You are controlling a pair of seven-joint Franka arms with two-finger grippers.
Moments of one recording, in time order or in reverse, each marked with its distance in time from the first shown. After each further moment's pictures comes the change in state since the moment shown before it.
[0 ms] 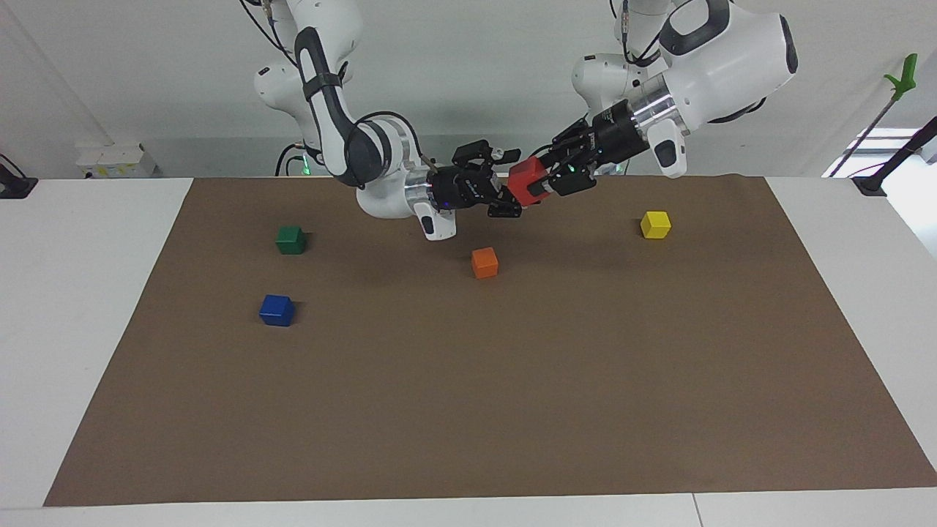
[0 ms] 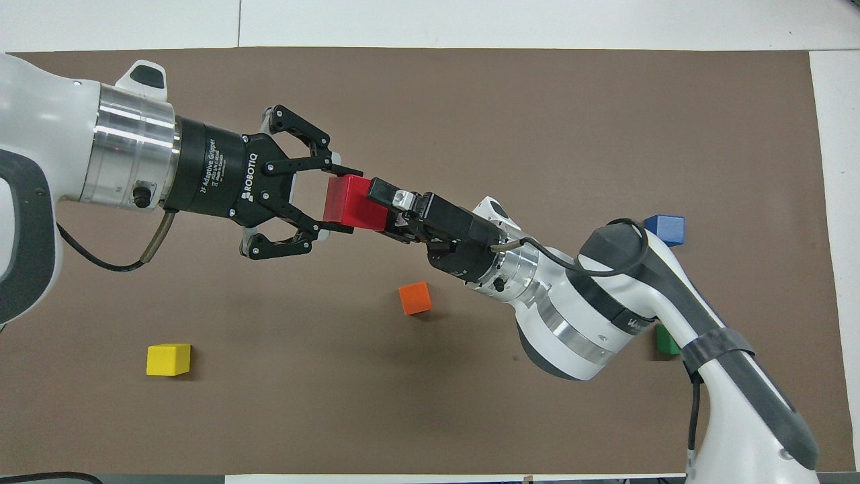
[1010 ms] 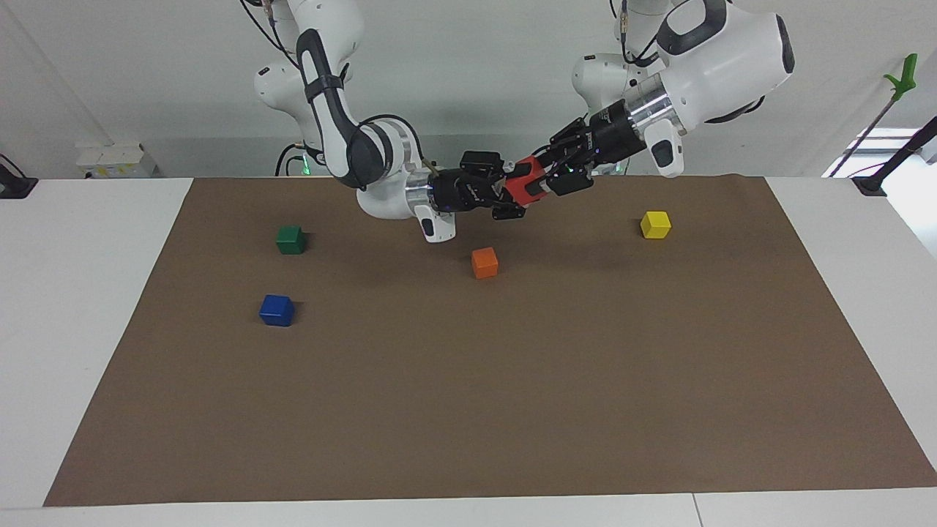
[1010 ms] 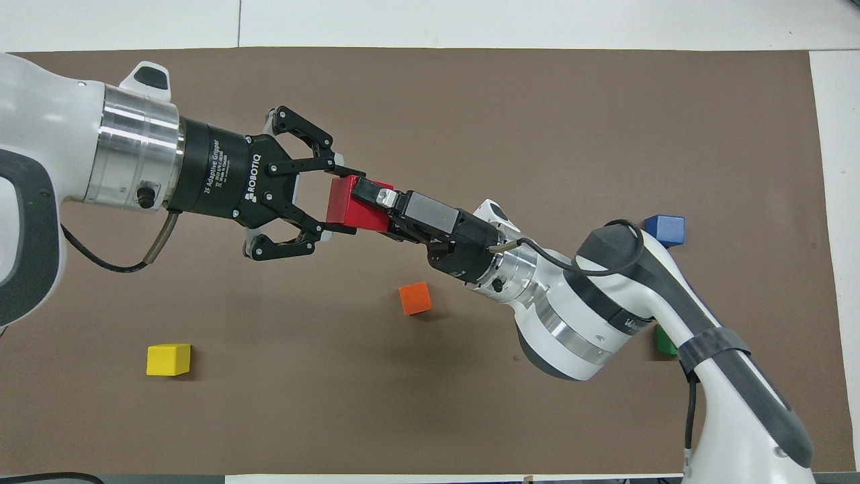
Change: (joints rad) left arm -0.004 0.000 0.000 0.000 0.002 0.002 -0.013; right arm 0.002 0.005 0.000 -0.004 0.000 0.020 0.001
